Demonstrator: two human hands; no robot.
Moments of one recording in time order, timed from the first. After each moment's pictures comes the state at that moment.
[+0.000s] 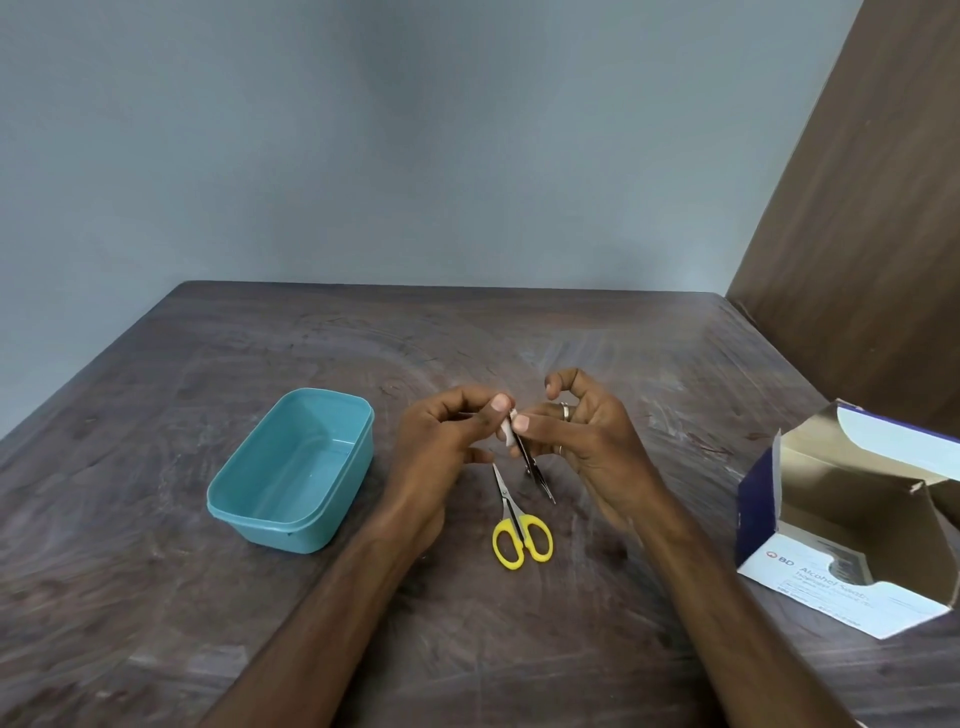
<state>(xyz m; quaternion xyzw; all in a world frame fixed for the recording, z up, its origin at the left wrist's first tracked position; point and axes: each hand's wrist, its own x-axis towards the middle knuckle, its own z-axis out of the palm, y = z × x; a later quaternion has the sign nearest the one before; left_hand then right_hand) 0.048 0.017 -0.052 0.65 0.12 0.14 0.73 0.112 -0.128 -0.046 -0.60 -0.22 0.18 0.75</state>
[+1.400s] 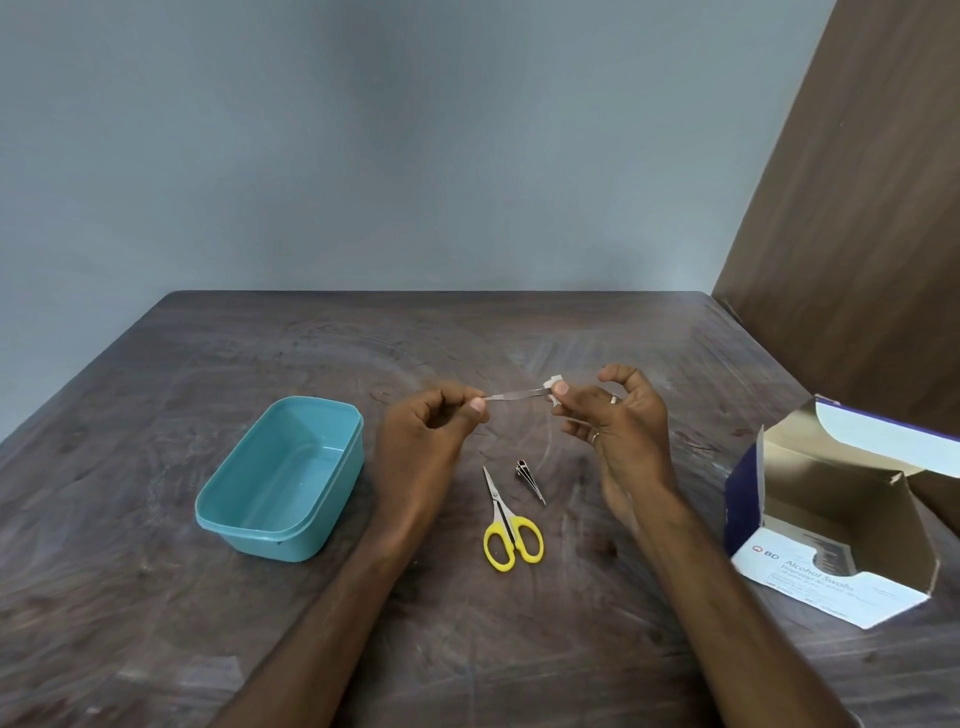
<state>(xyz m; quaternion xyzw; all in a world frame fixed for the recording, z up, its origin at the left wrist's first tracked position) 0.052 0.018 -0.058 0.73 0.14 0.26 0.62 0.128 -0.139 -0.051 -0.57 -0.03 0.04 0.82</state>
